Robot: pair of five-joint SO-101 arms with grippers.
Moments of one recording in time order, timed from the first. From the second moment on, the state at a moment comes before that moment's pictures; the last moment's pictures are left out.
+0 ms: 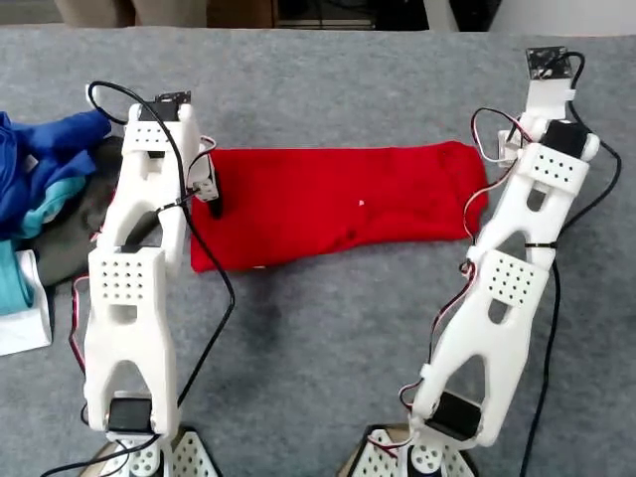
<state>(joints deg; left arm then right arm) -2.7 54.1 -46.7 92.7 1.5 21.9 77.3 -92.4 82.2 12.8</state>
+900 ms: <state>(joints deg) -1.1 57.0 -73.7 100.2 1.5 33.9 77.3 -92.4 78.4 -6.7</state>
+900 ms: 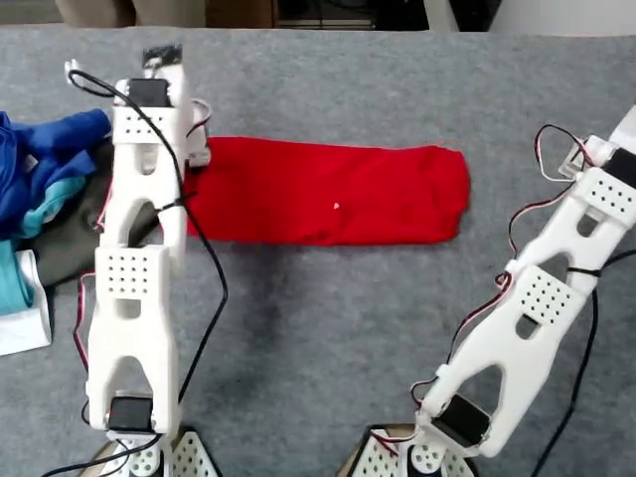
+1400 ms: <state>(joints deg) 23.9 57.0 -78.3 100.2 8.7 35.1 77.3 -92.4 76.8 -6.7</state>
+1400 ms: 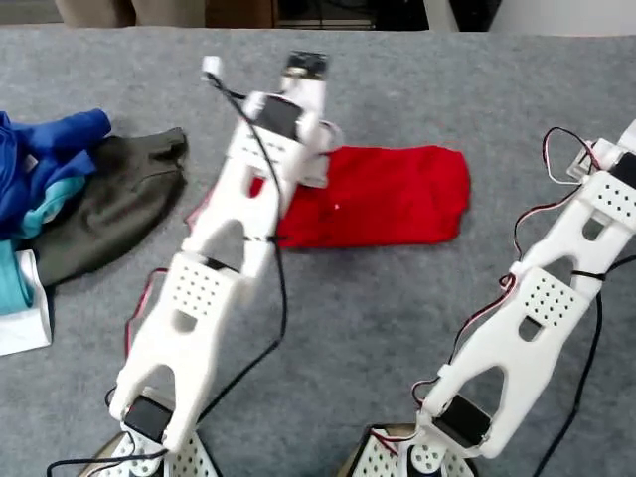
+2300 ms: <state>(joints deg) 39.3 60.9 -84.3 71.8 29.0 35.1 77.3 -92.4 75.8 -6.7</state>
